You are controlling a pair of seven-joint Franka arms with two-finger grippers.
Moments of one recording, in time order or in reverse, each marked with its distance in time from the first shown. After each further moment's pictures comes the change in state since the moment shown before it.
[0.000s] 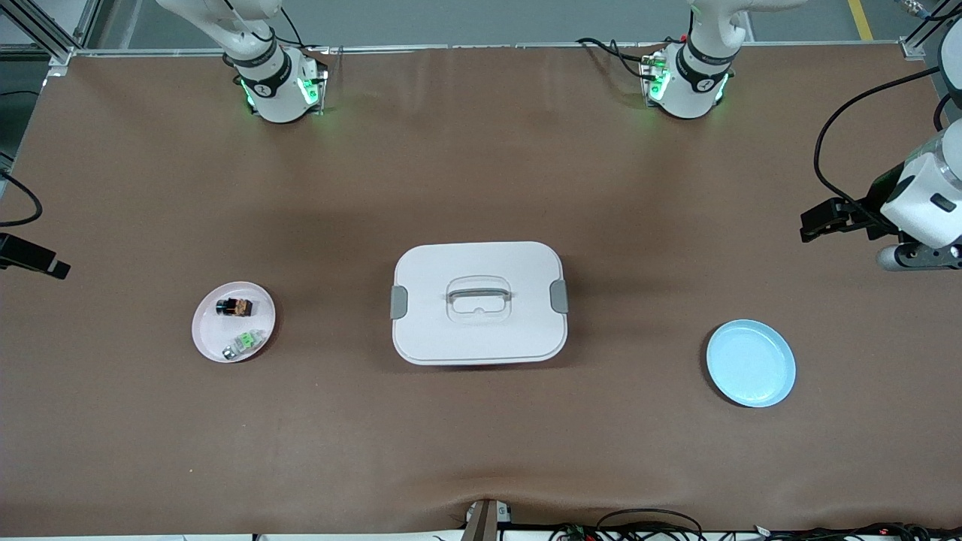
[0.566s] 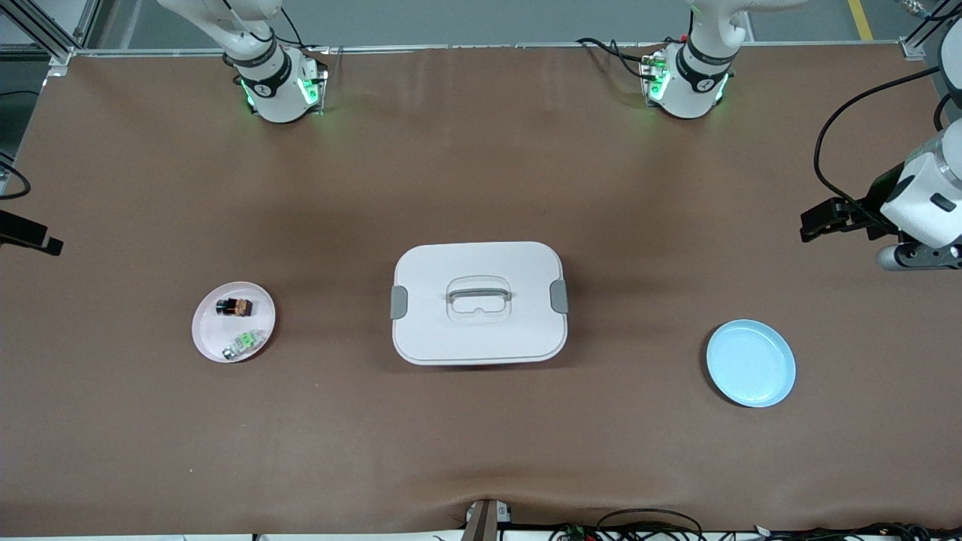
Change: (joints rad) left arm 0.000 0.000 0.000 0.001 0.000 0.000 0.000; right arm -0.025 -0.034 0.000 0.015 0.001 -0.060 -0.178
